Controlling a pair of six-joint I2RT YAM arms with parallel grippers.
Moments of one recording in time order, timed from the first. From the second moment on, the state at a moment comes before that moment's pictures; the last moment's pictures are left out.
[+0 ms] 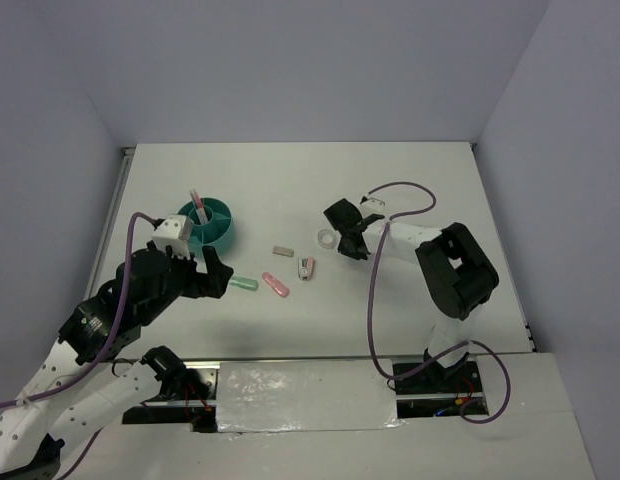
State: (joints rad) left arm -0.66 0.58 0.91 -0.80 -0.24 -0.42; right arm 0.59 1.81 1.07 -0.40 0.47 0.93
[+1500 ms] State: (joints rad) left arm -0.66 0.59 0.64 0.13 0.69 -0.62; right arm 0.96 0.95 0.79 0.19 -0.65 0.36
